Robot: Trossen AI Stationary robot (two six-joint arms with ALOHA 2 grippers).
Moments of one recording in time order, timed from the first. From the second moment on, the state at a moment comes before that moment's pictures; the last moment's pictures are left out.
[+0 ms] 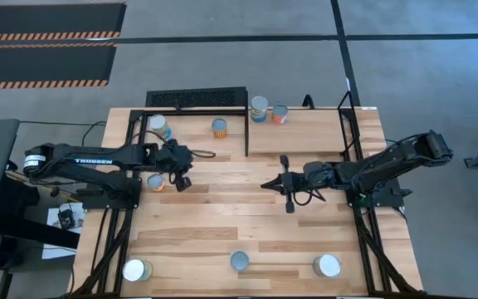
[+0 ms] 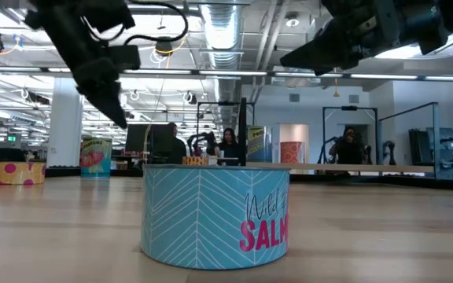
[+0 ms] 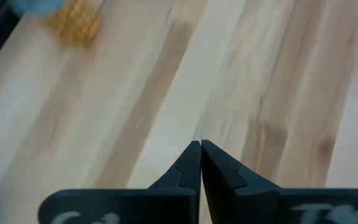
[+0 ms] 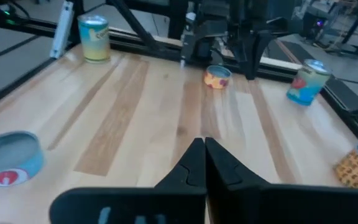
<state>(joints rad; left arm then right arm) 0.14 1.07 0.66 -0.59 -0.22 -0.19 0.14 1.24 0.53 0.45 0.10 -0.13</state>
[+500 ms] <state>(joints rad) -0.09 1.09 0.71 -1.11 -0.27 -0.82 0.20 1.24 0.53 0.46 0.10 -0.15</state>
